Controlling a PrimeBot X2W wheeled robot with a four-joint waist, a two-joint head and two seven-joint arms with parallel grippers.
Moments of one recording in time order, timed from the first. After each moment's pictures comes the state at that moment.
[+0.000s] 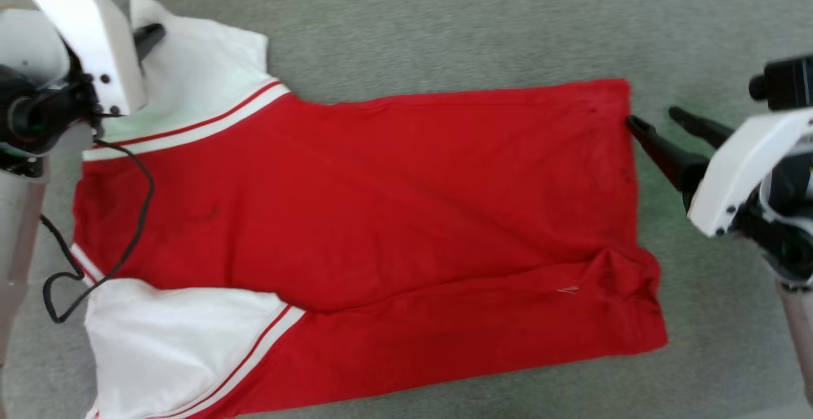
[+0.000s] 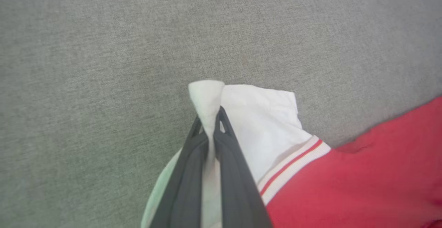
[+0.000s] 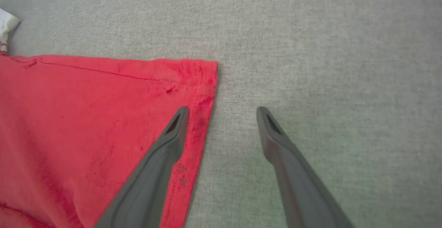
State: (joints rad) left arm -0.94 0.61 -0.34 0.27 -0.85 0.02 0.86; right arm -0.53 -0.36 0.14 0.12 0.65 0.13 0.59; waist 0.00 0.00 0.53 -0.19
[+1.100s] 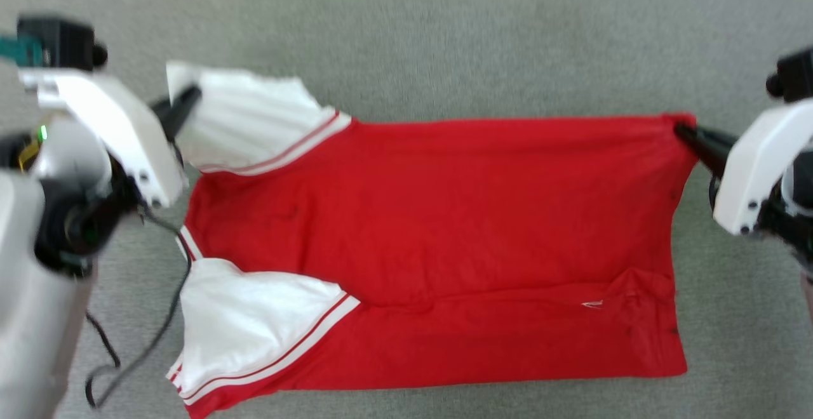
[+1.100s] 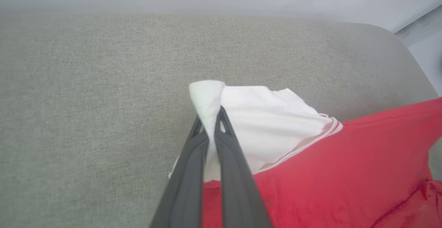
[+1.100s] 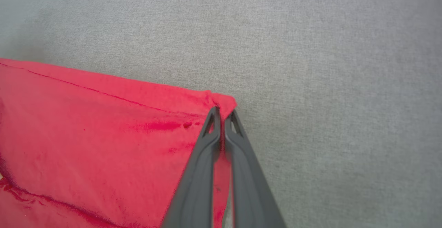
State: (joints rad) left arm -0.67 0.57 -0.28 0.16 -0.88 0.00 0.59; right arm -0.58 -0.38 0.10 0.18 0.58 0.13 0.73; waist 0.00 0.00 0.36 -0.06
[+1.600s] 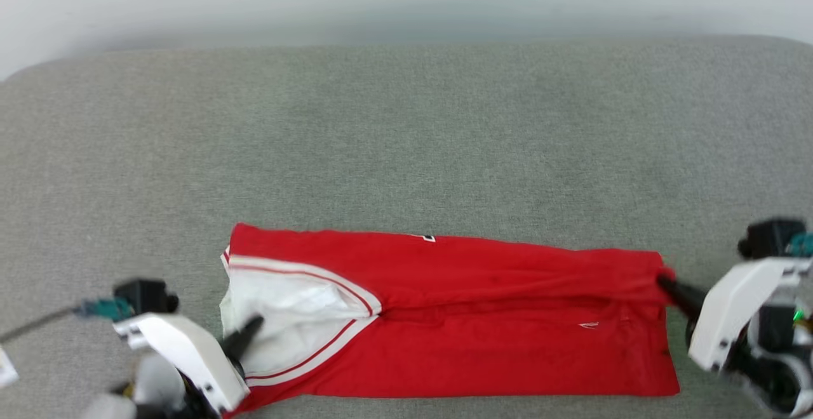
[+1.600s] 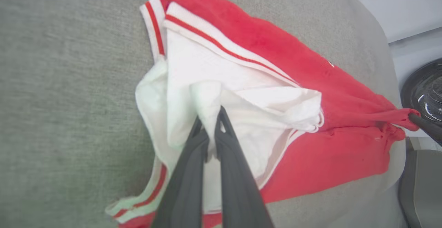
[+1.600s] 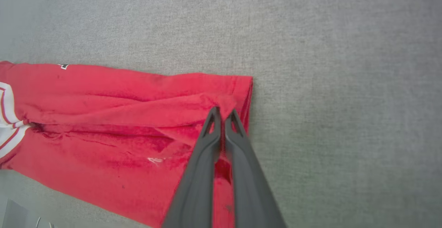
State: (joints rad) left arm -0.11 0.46 -0.25 0.09 -1.02 0.05 0.43; right arm -0.21 -0.31 0.02 0.18 0.60 0.13 0.63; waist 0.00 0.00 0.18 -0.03
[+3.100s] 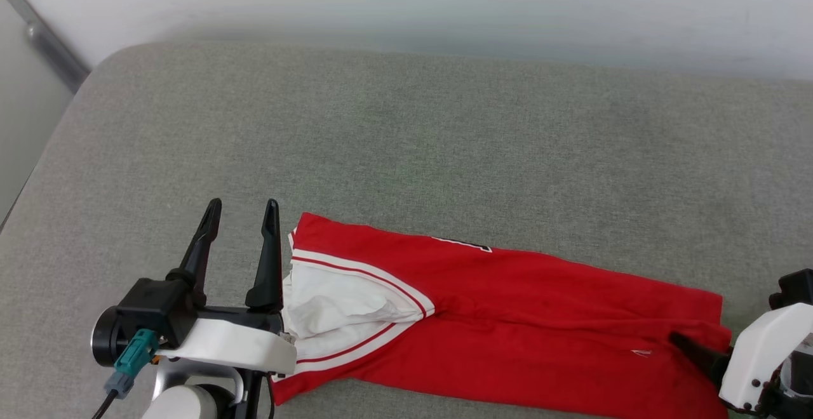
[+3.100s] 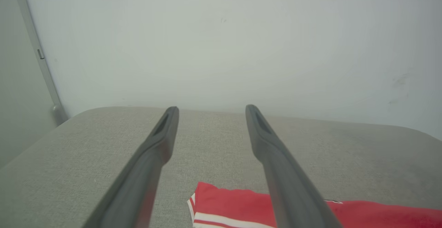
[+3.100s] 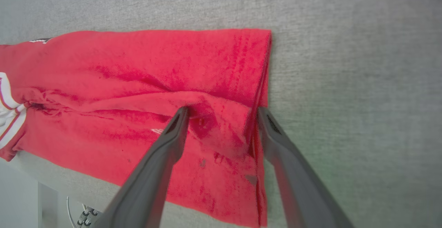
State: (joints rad) left arm -0.11 0.36 -0.35 -0.15 -0.47 0.26 -0.19; right arm -0.07 -0.23 -0.19 0.14 0.57 0.13 0.81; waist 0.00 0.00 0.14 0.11
